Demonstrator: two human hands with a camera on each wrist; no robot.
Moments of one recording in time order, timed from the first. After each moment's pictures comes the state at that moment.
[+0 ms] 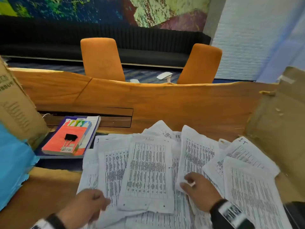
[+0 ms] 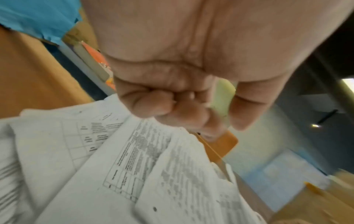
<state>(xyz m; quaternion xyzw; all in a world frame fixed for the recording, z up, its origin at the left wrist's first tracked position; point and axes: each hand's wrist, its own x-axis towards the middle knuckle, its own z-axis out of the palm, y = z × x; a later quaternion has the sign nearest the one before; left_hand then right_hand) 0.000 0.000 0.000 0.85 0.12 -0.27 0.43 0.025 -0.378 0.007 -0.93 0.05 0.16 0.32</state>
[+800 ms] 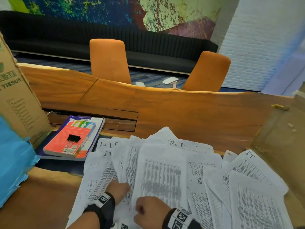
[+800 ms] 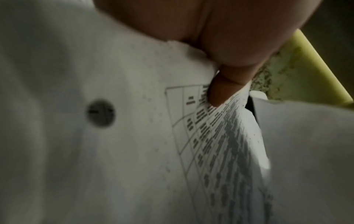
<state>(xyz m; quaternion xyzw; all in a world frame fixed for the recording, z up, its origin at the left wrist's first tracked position) 0.086 -0.079 -0.068 0.76 0.29 -0.21 0.54 0.041 -0.238 0.008 -0.88 -0.17 0.36 0.26</state>
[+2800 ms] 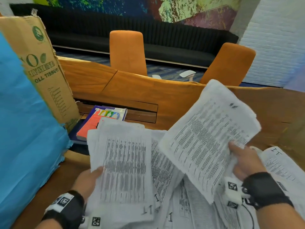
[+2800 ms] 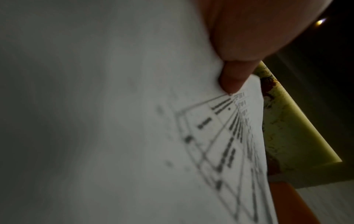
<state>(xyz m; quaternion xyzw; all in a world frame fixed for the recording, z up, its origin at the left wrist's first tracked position) 0.020 0.086 -0.031 0.67 0.35 -0.09 0.65 0.108 -0.370 0.047 -0.60 0.19 -0.01 0.77</state>
